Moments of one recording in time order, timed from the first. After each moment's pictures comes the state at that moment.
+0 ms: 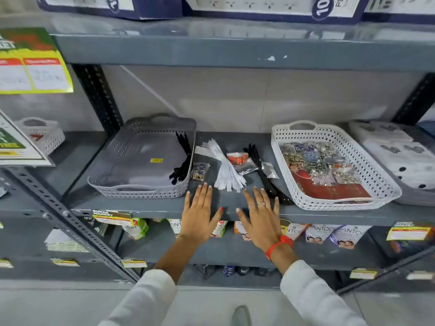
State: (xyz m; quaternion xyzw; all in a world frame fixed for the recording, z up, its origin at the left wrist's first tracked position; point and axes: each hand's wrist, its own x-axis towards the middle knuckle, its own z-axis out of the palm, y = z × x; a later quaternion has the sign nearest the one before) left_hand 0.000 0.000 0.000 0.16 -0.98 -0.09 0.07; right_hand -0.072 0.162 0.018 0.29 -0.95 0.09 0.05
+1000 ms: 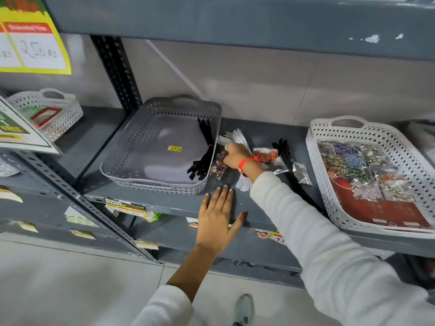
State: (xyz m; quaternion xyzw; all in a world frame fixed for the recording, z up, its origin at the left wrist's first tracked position) left_hand -0.003 -0.001 -0.010 0.20 -0.97 -0.10 0.11; right_hand -0.171 -0.023 0.083 0.33 -0.90 0.19 -0.20
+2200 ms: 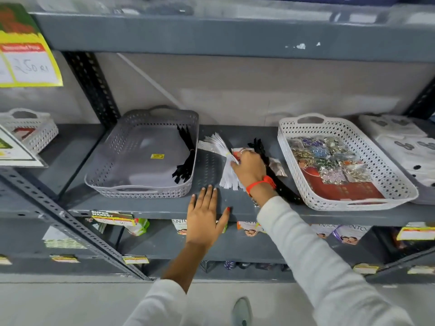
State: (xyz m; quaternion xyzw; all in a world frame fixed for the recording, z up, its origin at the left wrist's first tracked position) left_hand 0.002 0.002 -0.003 0.19 -0.97 -0.12 0.10; right_hand -0.142 0.064 0.092 0.21 -0.94 0.25 -0.01
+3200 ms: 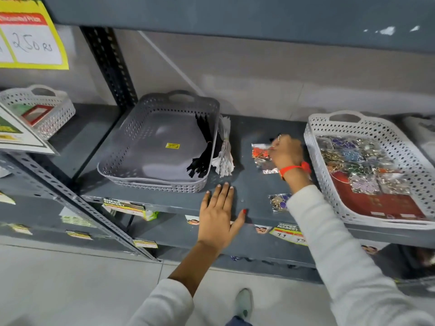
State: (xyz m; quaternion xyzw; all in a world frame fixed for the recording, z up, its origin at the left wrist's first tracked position) left_hand -0.001 -0.001 -0.004 0.19 -0.97 -0.13 0.10; right_hand -0.208 0.061 0.087 0.12 -0.95 0.28 -0.04
